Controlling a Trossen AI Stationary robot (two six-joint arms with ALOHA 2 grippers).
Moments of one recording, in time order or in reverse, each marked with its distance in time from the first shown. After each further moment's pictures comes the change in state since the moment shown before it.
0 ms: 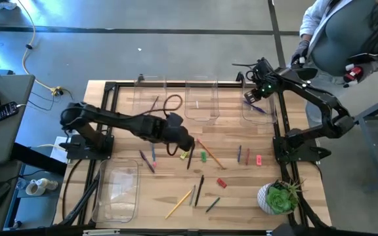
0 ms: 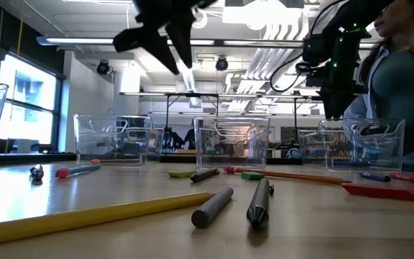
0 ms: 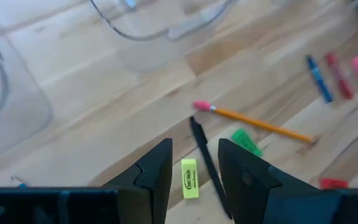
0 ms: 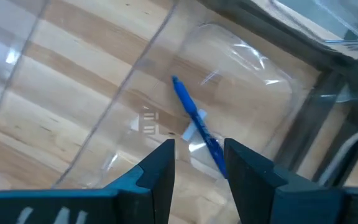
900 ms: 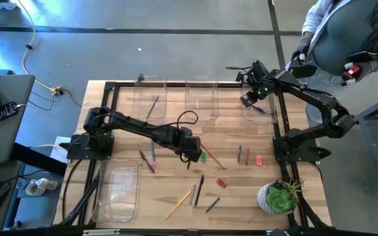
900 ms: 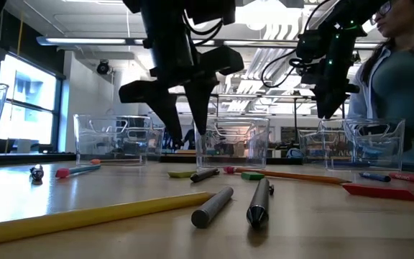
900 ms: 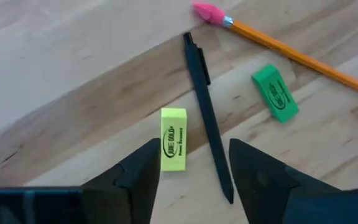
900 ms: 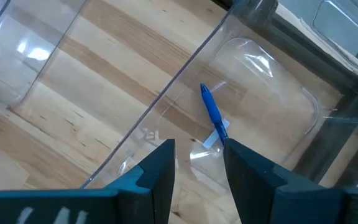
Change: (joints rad) left arm 0.027 0.260 -0.001 0.101 0.262 -0.113; right arm 0.083 0.000 0.000 0.029 0.000 -0.023
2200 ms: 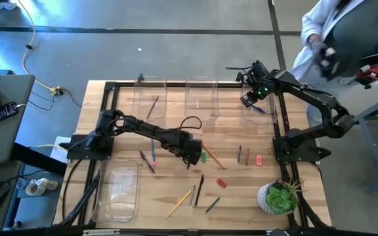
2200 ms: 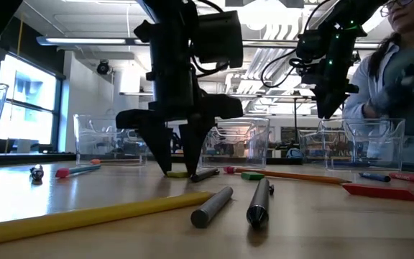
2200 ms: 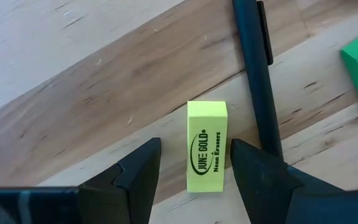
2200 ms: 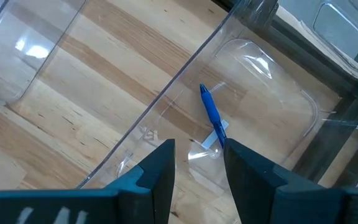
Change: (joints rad) left arm 0.008 0.169 0.005 -0.014 0.090 0.018; right arm 0.000 0.000 0.000 0.001 0.000 -0.016
